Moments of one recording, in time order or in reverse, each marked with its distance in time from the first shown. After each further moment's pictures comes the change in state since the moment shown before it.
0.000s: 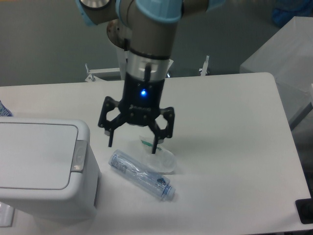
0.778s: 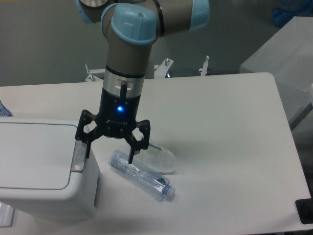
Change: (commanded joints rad) arm -0.043 -0.032 -0.008 0.063 -0.002 -0.146
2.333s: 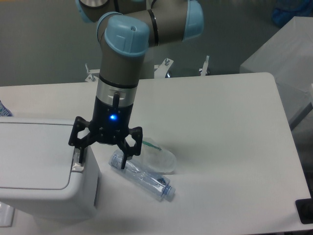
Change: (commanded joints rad) arm -0.014 -0.012 -0.009 0.000 0.000 0.000
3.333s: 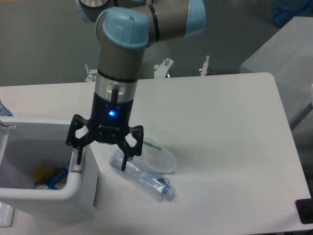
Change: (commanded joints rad) arm 0.023 -0.018 0.182 0.000 0.014 0.029
